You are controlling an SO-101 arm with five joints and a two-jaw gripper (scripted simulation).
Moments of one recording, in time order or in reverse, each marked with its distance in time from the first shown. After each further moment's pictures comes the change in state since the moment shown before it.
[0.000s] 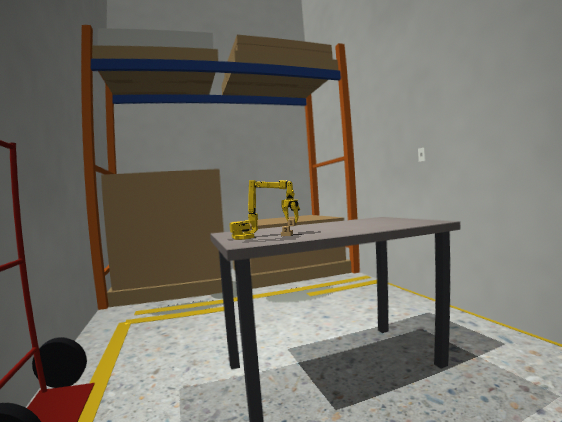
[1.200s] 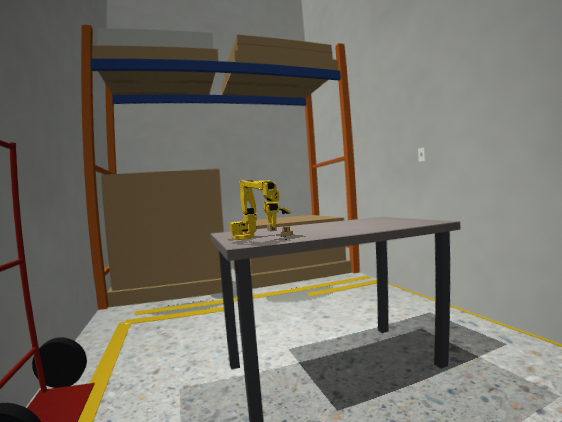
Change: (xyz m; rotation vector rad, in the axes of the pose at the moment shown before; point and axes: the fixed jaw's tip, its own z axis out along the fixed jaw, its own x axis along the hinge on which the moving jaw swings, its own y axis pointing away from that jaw) arm 0.130 0.031 0.006 0.002 -0.024 0.762
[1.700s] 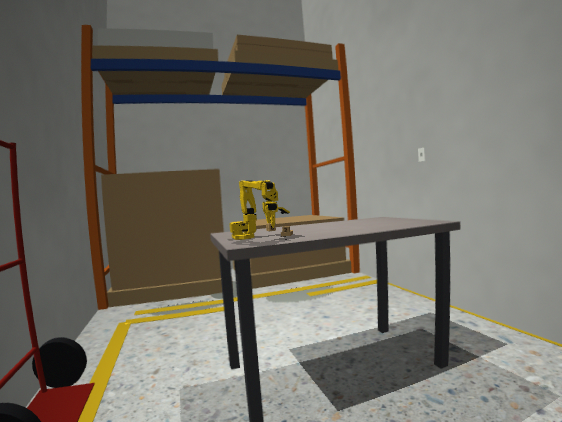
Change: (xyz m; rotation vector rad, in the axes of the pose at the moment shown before) arm 0.004 -0.001 0.000 0.019 -0.006 0.003
